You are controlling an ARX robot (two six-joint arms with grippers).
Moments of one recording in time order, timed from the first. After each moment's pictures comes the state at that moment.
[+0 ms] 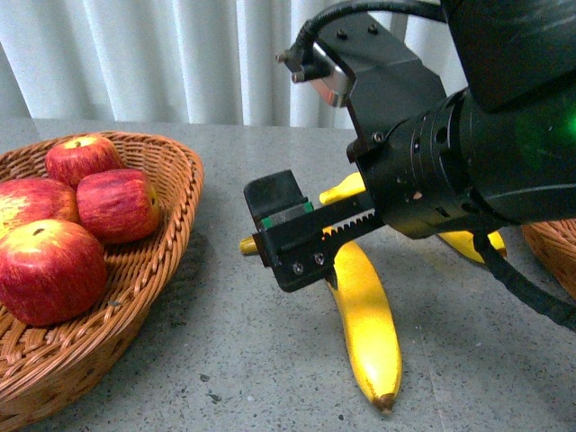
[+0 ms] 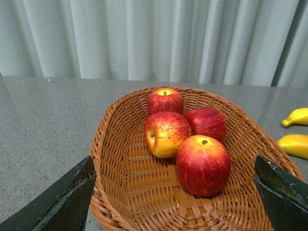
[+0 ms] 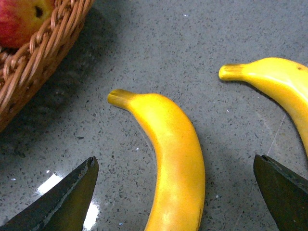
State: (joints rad) left arm 0.00 0.01 0.02 0.00 0.00 0.00; right arm 0.55 1.68 0.96 0.07 0.05 -0.03
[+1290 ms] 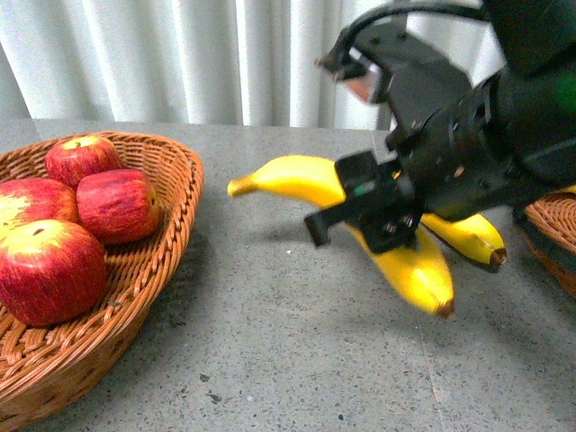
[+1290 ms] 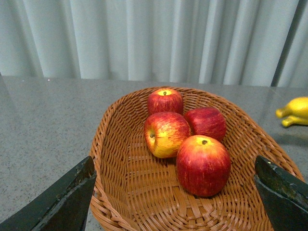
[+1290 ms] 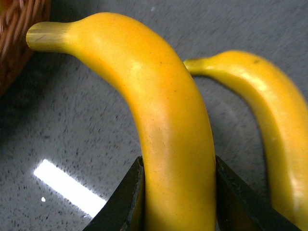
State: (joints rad) left arm 0.00 0.01 0.02 0.00 0.00 0.00; right arm 0.45 1.69 1.04 -0.07 -0.01 -0.07
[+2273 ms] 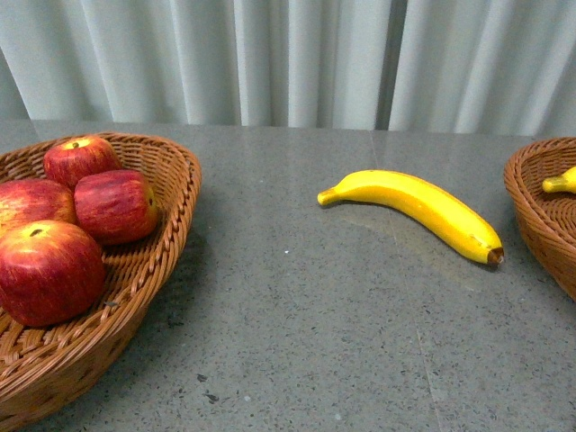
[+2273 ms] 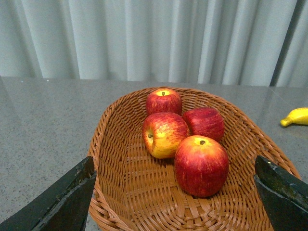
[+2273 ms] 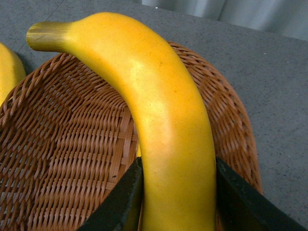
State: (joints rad) left arm 0.00 0.01 0.02 0.00 0.00 0.00; right arm -0.46 1.36 0.81 -0.02 -0.49 -0.42
